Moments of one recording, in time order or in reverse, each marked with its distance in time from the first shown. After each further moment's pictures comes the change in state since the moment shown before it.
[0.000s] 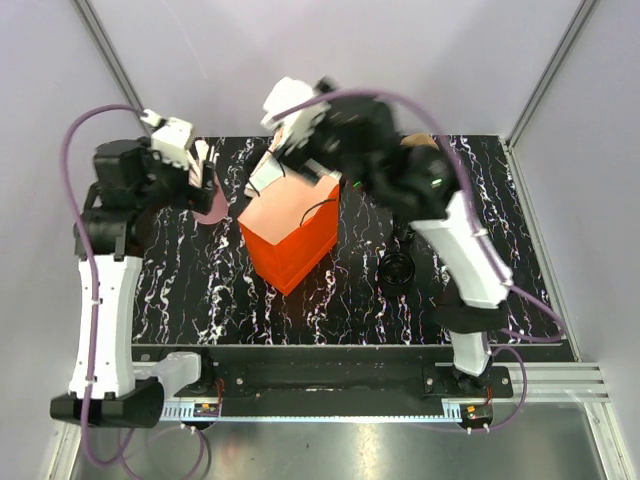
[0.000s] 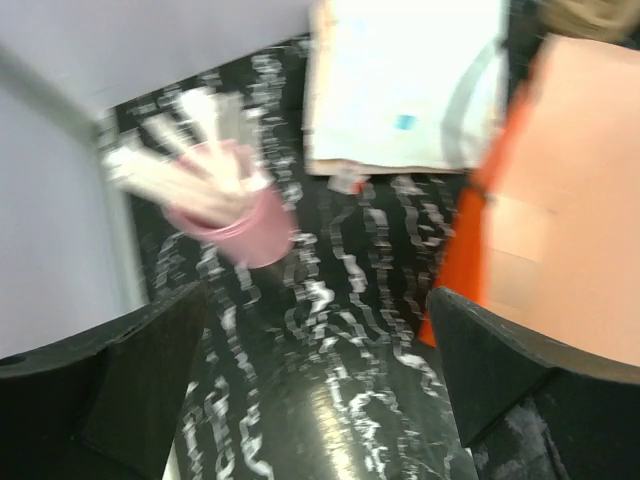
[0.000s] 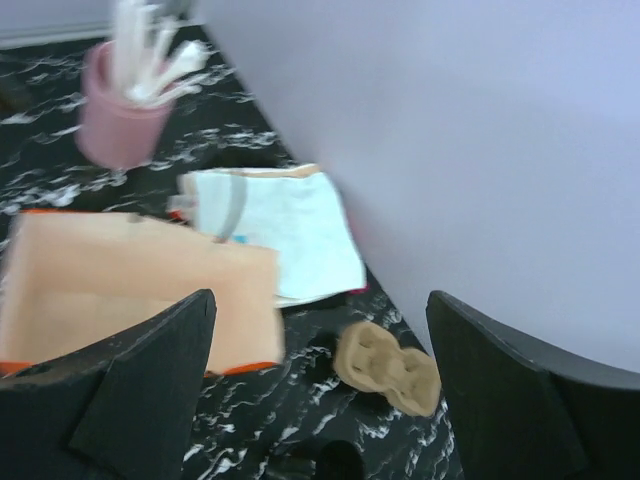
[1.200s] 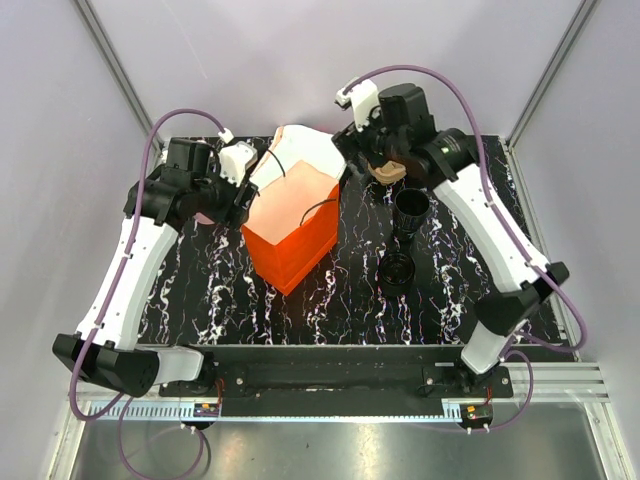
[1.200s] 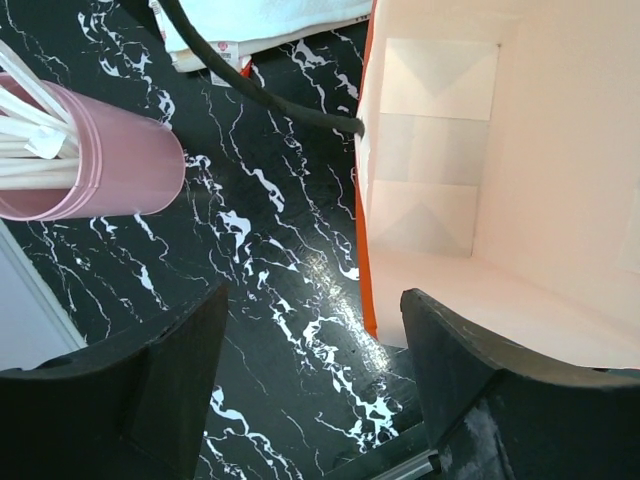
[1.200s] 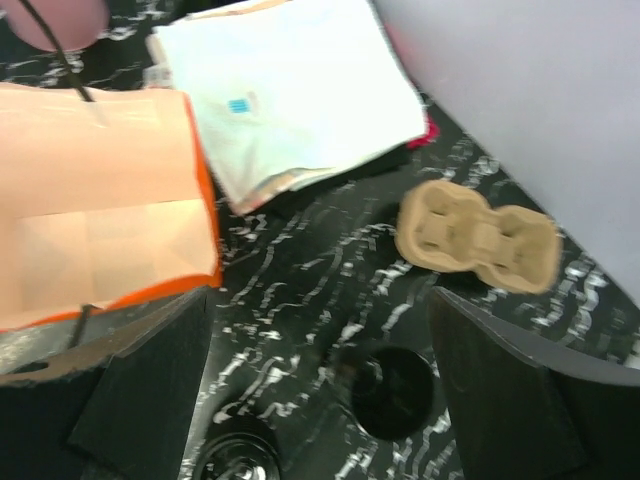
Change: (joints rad) left arm -0.302 0.193 -0.002 -0.190 -0.112 0.054; right arm -0.465 -0.284 -0.717 0.202 -0.309 0.227
